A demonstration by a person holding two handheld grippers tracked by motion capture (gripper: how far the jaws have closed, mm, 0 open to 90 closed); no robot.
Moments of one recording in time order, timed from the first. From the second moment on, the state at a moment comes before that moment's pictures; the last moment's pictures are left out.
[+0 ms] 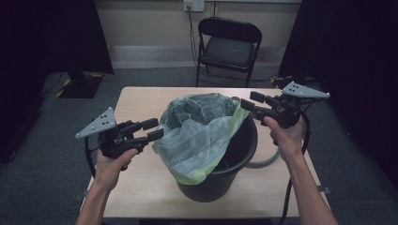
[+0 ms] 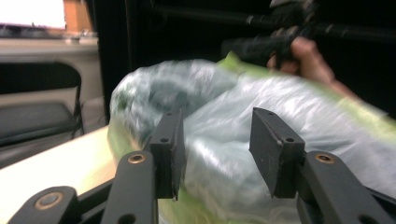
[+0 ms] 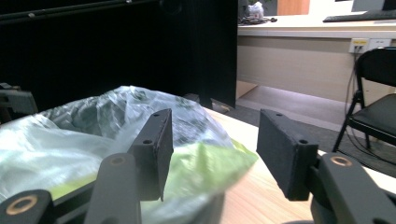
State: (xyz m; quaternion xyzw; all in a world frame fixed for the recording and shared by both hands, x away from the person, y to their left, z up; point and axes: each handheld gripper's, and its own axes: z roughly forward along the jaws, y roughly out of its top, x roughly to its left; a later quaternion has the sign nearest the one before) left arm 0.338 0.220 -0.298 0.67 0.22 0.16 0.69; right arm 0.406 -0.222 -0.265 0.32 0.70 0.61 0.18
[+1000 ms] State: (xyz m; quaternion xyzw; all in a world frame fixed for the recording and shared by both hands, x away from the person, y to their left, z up) left arm 0.338 0.213 -0.315 0.68 0.25 0.10 0.68; right arm 0.395 -0.253 -0.303 0.34 0.70 0.61 0.16
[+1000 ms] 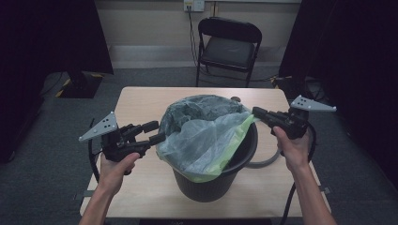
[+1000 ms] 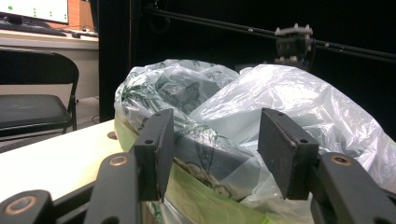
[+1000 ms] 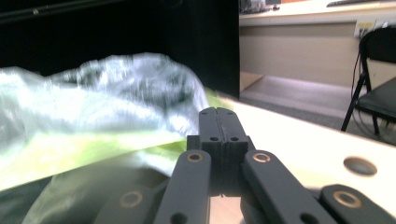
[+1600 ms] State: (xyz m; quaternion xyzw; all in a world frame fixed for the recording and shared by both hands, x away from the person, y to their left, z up) left arm 0.381 0.209 -0.295 0.67 0.26 0.11 0.68; right arm 0.399 -0.257 -0.305 0.35 0.69 0.60 0.19
